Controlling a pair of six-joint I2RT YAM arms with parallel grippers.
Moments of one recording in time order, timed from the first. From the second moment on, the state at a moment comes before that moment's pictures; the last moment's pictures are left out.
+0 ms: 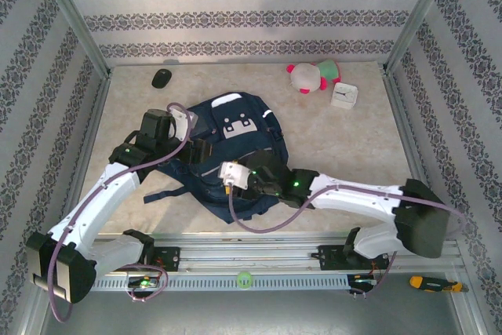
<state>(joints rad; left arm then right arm) -0.31 1.09 0.92 -0.59 0.25 -0.12 1.04 1.41 0.84 -0.10 -0.04 -0.50</state>
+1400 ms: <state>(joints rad) -0.37 1.15 0.71 -0.62 0.22 1.04 1.02 1.42 0.78 0.00 0.08 -0.83</state>
